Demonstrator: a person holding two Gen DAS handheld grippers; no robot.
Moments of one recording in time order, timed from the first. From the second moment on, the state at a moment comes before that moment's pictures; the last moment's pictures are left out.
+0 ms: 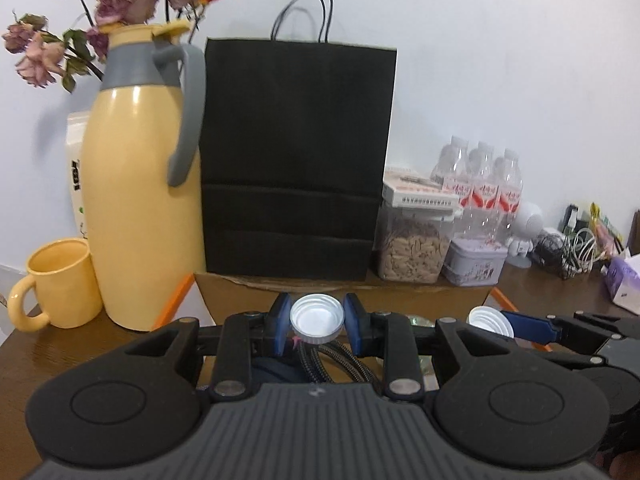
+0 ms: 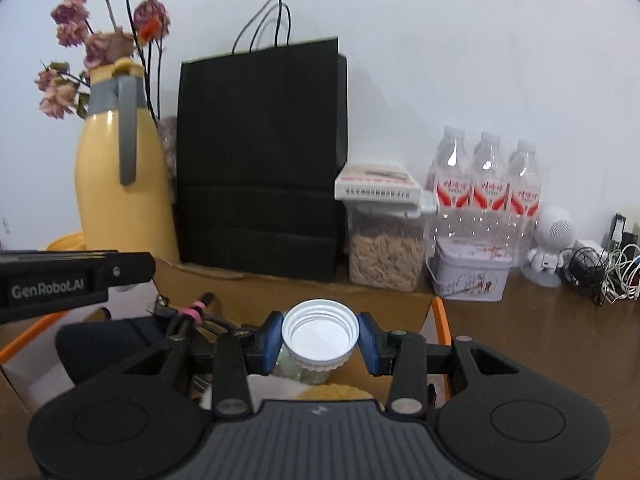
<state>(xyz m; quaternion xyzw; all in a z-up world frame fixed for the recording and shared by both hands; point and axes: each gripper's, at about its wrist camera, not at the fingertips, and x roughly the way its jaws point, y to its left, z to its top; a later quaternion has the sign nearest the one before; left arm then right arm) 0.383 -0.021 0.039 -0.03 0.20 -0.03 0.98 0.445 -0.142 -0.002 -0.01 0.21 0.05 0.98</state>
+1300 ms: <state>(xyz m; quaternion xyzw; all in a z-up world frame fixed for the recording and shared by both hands) 0.341 -0.005 0.058 -0.04 0.16 0.00 0.99 0.411 -0.144 0.018 -0.01 0.19 0.05 0.98</state>
